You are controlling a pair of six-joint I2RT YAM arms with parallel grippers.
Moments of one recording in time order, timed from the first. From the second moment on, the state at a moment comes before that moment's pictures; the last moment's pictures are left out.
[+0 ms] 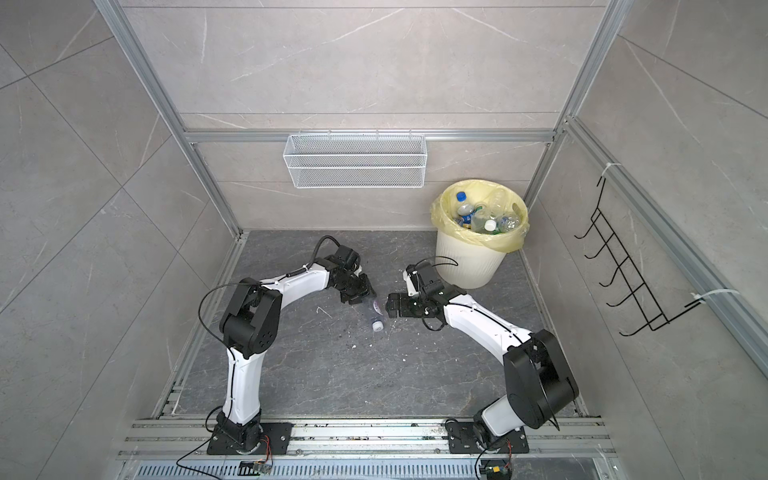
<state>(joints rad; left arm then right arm) -0.54 2.10 1.56 -0.57 0.41 -0.73 0.50 1.52 1.02 -0.47 -0.19 0.41</state>
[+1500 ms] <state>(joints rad) -0.57 1.65 1.31 -0.22 0.45 -1.11 0.58 1.43 1.11 -0.31 -0.33 0.60</state>
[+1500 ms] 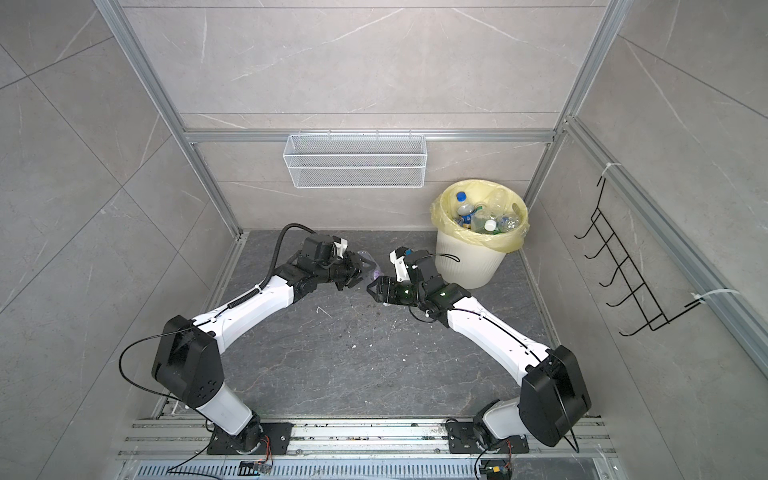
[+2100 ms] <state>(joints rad) -0.58 1.61 1.37 -0.33 0.40 -1.05 0.58 1.40 1.16 -0.41 -0.20 0.54</state>
